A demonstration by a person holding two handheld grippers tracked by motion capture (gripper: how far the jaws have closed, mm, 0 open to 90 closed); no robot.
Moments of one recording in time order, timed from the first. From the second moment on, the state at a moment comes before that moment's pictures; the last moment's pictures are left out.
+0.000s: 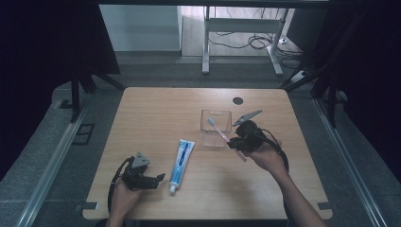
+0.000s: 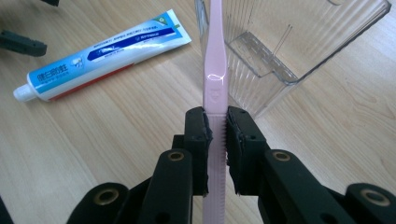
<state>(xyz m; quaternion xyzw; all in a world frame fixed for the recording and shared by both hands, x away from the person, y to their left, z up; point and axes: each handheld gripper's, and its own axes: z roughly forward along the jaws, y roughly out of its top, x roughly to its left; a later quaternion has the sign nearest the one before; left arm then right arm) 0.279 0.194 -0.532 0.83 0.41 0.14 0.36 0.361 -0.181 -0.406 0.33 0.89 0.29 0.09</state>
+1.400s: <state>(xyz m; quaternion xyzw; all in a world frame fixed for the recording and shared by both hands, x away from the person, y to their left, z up) 0.280 0.195 -0.532 0.83 0.41 0.14 0.35 0.402 -0.163 -0.405 0.35 0.86 0.36 0.11</state>
